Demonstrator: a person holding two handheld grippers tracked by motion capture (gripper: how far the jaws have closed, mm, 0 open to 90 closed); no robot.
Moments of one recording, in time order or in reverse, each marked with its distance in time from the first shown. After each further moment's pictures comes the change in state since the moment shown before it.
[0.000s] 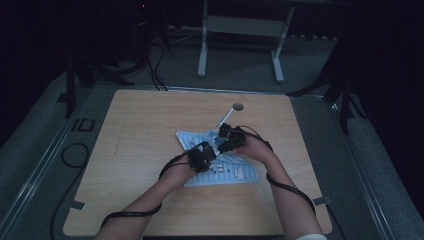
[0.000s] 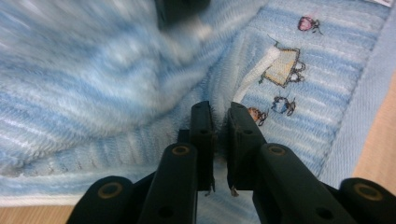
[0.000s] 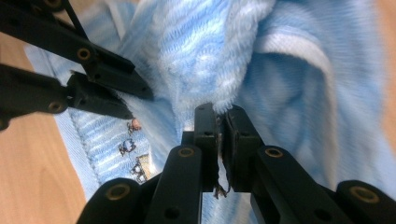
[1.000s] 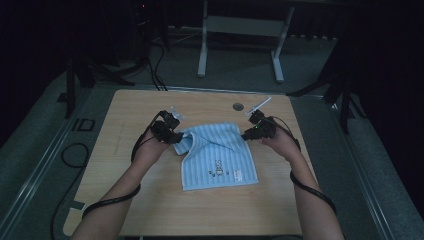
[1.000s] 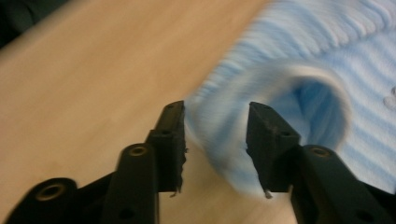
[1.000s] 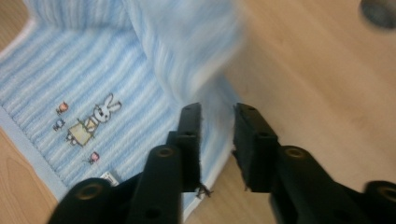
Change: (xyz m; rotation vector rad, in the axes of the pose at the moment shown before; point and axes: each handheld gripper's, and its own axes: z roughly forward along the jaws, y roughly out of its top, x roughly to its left) left arm 0.104 -0.049 -0.054 -0.099 0.164 -0.395; right arm -0.033 -0.054 -0.073 -0.118 -0.177 0.241
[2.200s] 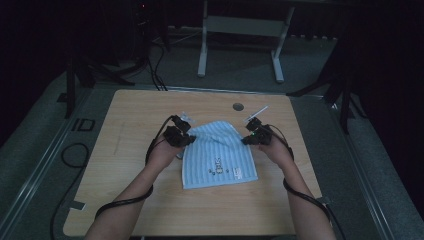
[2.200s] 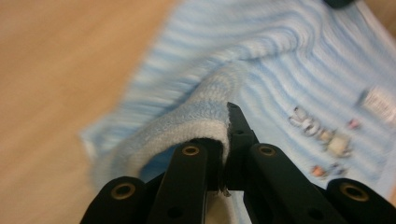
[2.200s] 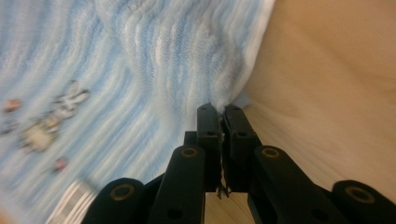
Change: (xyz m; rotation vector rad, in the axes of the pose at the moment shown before) left arm -0.022 0.013 0.008 -0.093 -0.243 -0.050; right arm -0.001 -0.016 0.032 0.008 -0.055 0.062
